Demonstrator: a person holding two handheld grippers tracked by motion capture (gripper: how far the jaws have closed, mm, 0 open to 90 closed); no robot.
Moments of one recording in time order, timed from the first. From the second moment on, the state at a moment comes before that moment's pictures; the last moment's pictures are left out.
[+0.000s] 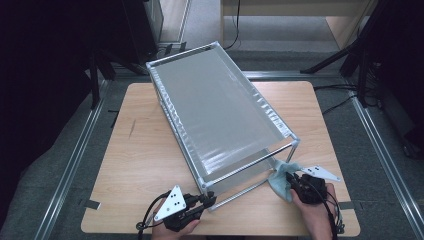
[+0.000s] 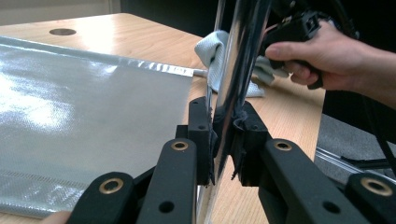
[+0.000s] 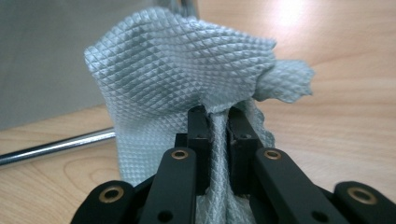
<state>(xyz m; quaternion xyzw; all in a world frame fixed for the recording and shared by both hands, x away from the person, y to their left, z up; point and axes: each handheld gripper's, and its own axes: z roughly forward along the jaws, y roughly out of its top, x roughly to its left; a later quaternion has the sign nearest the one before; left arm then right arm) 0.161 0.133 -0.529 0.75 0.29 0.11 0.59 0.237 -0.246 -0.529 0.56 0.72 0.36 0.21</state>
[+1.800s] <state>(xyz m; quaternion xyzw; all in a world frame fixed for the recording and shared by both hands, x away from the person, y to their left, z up) 0.163 0.133 -0.530 0.74 0.29 0.10 0.59 0.230 -0.131 -0.552 0.43 0.81 0.37 0.18</state>
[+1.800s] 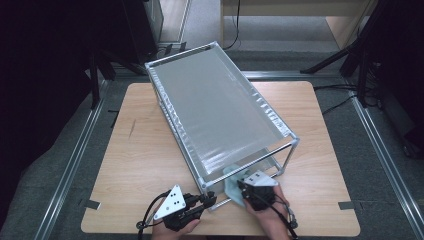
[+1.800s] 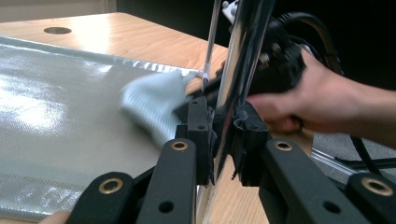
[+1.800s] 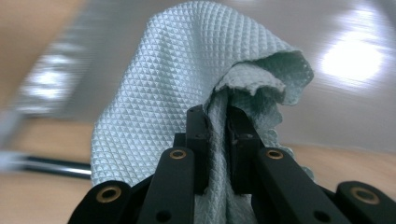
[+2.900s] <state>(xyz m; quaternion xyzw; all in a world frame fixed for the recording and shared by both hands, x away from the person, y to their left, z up) 0.164 0.133 -0.530 0.74 0.28 0.10 0.60 0.213 -0.092 -0.556 0.39 0.82 0.40 0.13</state>
